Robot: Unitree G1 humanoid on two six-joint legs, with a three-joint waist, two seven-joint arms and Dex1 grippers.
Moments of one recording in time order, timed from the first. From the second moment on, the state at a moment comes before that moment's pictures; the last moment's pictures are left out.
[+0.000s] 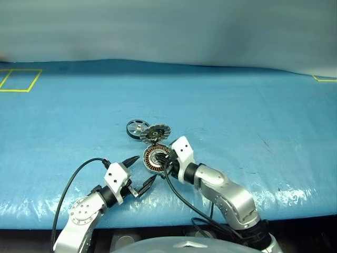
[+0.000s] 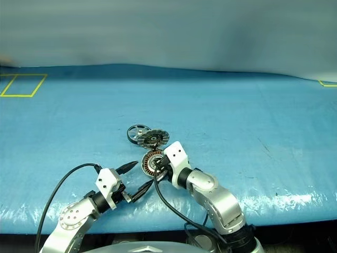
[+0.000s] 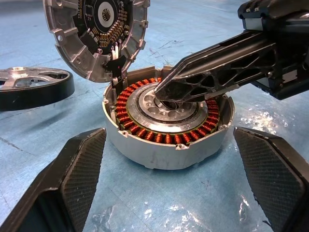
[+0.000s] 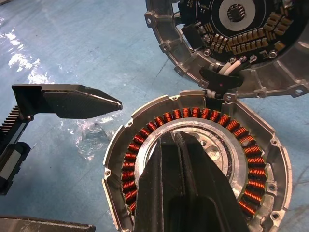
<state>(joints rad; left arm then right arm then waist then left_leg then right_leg) 0.36 0.40 -0.15 -0.36 -0.19 0.01 -0.60 -0.06 -0.18 0.39 -0.44 0.28 0.77 0.35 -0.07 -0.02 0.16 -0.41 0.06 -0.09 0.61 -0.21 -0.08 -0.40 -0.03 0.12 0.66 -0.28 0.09</state>
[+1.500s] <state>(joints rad) 0.26 0.61 0.15 -0.35 -0.40 0.26 -0.66 -0.01 -0.42 0.32 -0.66 0.28 0.72 0.45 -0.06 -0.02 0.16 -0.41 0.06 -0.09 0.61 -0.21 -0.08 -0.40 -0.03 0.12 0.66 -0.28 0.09</state>
